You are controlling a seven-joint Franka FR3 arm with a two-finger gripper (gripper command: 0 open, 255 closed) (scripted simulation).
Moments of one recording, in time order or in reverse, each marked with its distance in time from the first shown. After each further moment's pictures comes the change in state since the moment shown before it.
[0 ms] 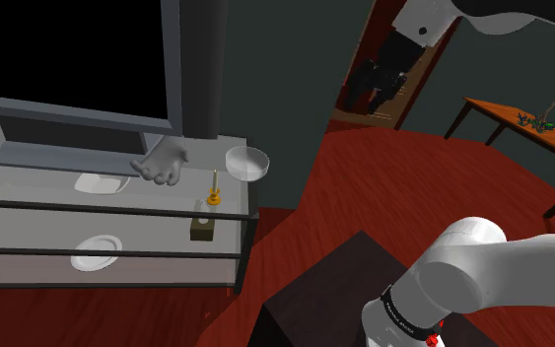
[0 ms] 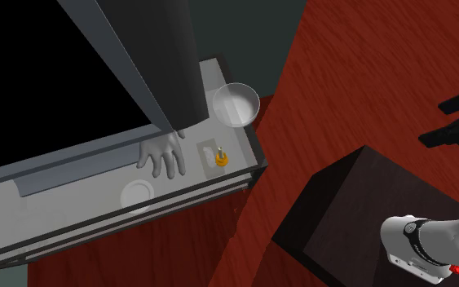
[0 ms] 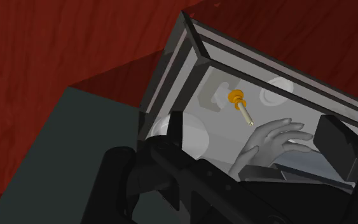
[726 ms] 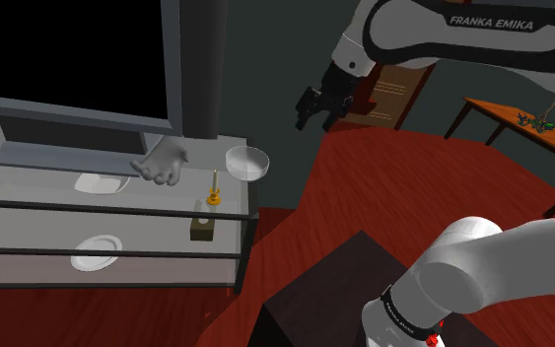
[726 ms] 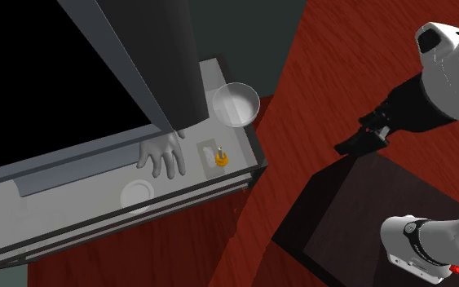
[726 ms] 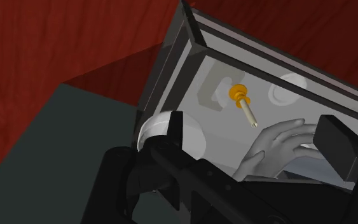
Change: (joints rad) arm 0.011 0.197 0.103 -0.082 0.013 0.281 0.078
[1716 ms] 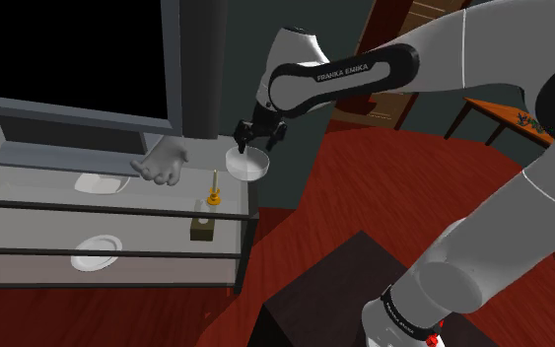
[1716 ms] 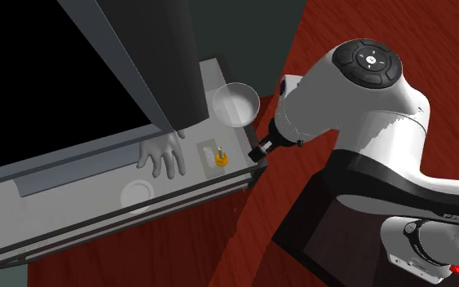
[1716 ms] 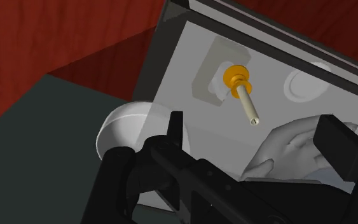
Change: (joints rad) arm -0.005 0.512 0.145 0.136 -0.117 0.365 0.201
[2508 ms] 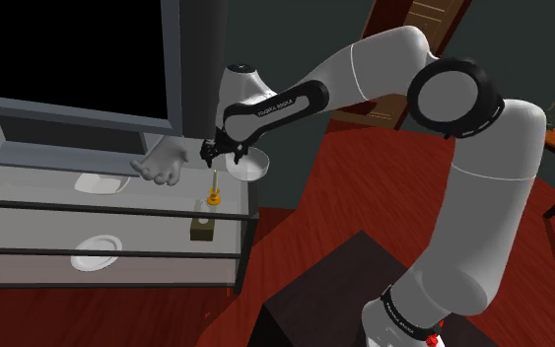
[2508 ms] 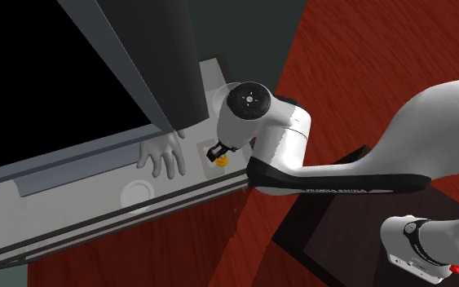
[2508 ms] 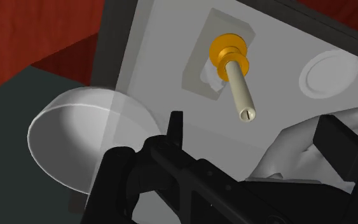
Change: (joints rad) arm 0.065 0.473 -0.011 0.325 -0.219 0.107 0.201
